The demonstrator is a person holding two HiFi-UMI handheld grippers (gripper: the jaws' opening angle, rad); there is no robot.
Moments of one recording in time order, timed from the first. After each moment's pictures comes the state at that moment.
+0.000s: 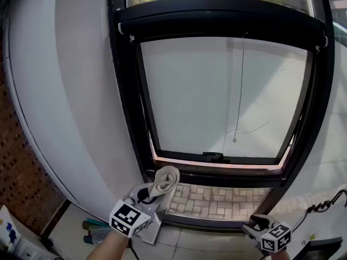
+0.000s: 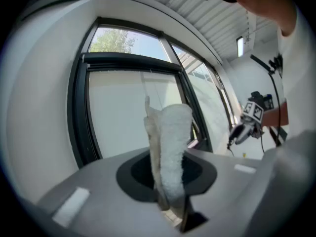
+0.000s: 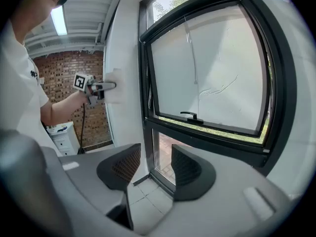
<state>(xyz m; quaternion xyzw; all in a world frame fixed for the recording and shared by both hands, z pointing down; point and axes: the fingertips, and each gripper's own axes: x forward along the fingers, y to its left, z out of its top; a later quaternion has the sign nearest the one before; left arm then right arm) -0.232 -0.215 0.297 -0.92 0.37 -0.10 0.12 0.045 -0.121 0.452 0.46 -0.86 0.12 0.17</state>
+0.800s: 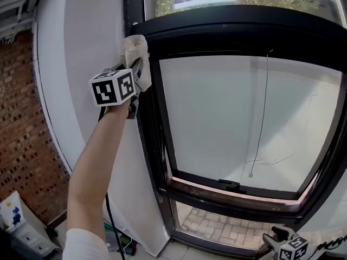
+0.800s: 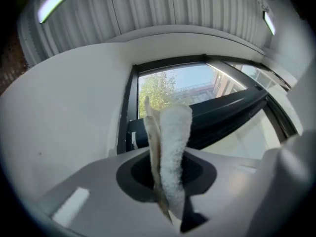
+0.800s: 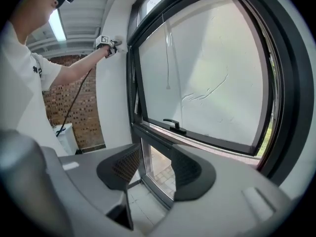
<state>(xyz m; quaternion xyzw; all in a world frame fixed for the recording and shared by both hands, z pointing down) -0.309 -0.418 -0.128 -0.75 0.62 0.10 0.23 0.146 -0.206 0.432 0.46 -0.86 0.12 0.15</state>
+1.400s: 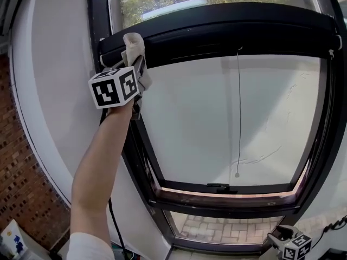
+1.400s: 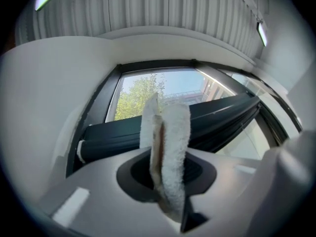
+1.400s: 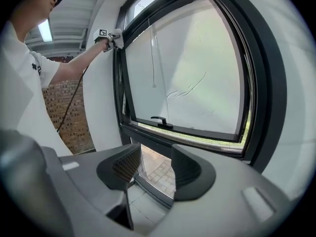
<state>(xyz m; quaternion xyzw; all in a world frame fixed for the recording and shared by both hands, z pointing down) -0.192 -0.448 -0.155 -0.80 0.54 0.10 0.25 0.179 -0.193 0.451 0.53 -0.82 0.15 0.13</state>
